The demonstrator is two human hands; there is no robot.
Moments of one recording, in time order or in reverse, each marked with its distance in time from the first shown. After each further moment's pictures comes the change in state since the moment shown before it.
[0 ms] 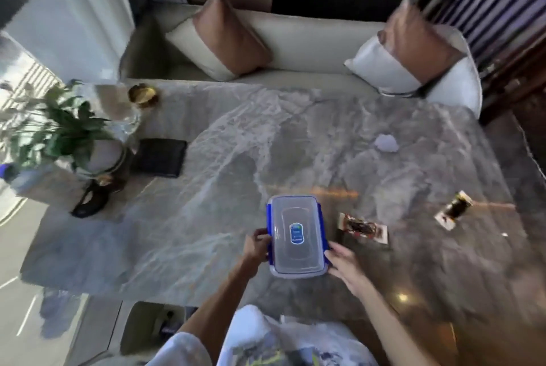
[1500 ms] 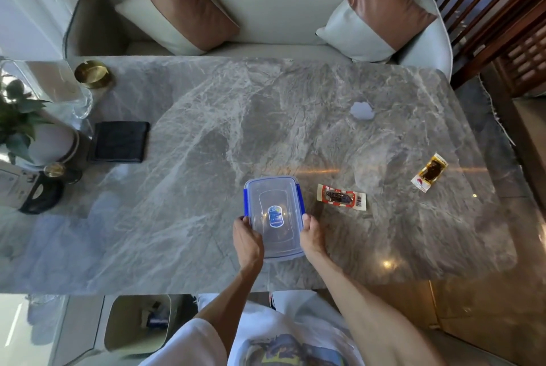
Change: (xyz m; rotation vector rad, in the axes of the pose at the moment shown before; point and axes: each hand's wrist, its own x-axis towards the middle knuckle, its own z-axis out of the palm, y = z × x) left_hand 0.005 -0.058 0.050 0.319 0.478 0.406; right_hand 0.025 0.028 0.037 -0.240 0.292 -0.251
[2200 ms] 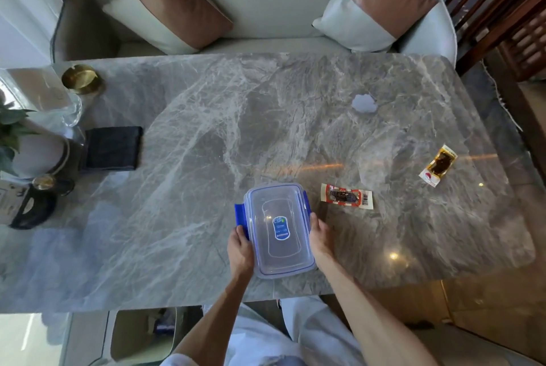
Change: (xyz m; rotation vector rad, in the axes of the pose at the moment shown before) left_hand 0.022 -0.028 -0.009 -0.128 -0.091 -0.056; right_hand 0.027 0.020 0.005 0.242 0.021 0.146
